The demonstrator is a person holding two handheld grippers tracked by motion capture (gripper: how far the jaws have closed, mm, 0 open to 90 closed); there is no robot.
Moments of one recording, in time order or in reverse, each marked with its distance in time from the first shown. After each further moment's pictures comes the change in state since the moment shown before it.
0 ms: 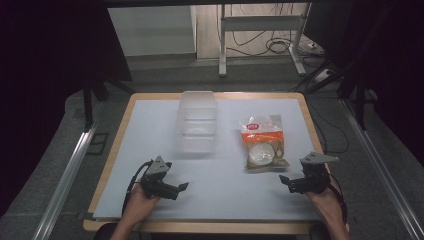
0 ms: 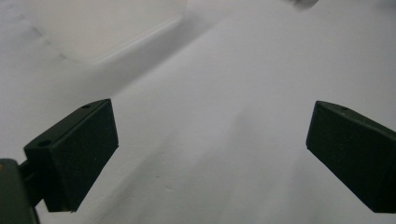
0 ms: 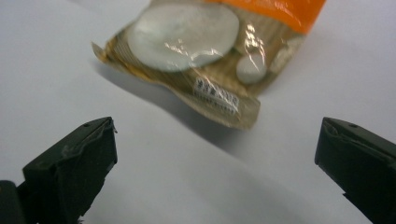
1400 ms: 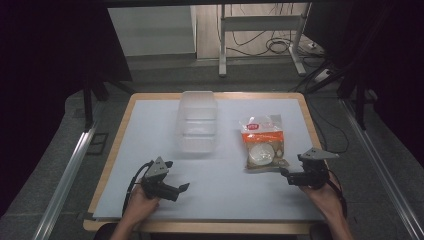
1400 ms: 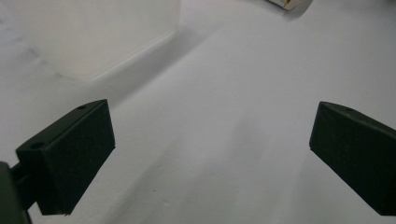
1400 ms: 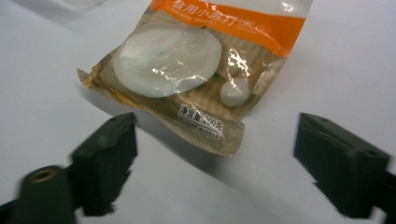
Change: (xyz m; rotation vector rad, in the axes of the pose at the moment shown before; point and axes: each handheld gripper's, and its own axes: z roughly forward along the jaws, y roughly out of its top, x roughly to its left) left arm -0.001 -0.002 0.000 -0.057 -0.020 0.042; right arm -0.003 0.010 0.002 -0.040 -0.049 0.013
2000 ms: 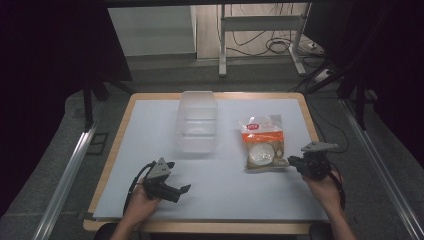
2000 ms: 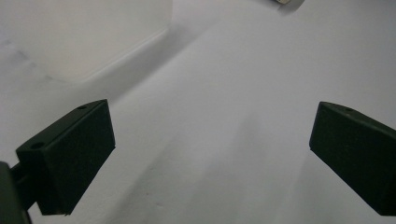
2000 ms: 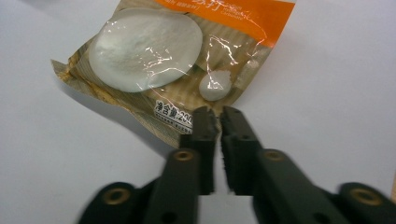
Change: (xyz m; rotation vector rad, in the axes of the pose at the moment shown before) left arm -0.004 0.001 0.003 0.017 -0.006 0.027; right arm -0.019 0.012 0.007 0.100 0.015 0.007
